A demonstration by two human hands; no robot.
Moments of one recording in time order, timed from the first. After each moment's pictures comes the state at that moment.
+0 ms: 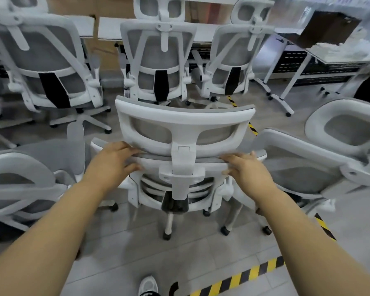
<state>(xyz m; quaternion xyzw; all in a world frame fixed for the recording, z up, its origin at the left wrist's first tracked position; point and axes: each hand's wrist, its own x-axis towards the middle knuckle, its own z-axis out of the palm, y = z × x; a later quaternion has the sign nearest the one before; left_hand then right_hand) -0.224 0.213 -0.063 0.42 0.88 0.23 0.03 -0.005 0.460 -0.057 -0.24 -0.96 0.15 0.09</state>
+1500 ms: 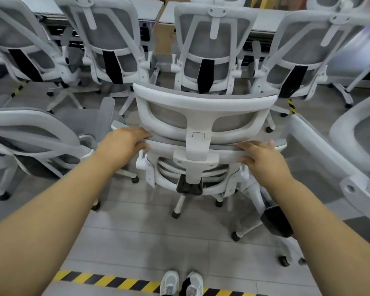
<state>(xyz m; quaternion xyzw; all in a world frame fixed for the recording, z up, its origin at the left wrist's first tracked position) -0.165 0.299 -0.050 0.32 0.93 0.17 -0.03 -0.018 0.605 -0.059 -0.11 -0.98 0.18 0.04</state>
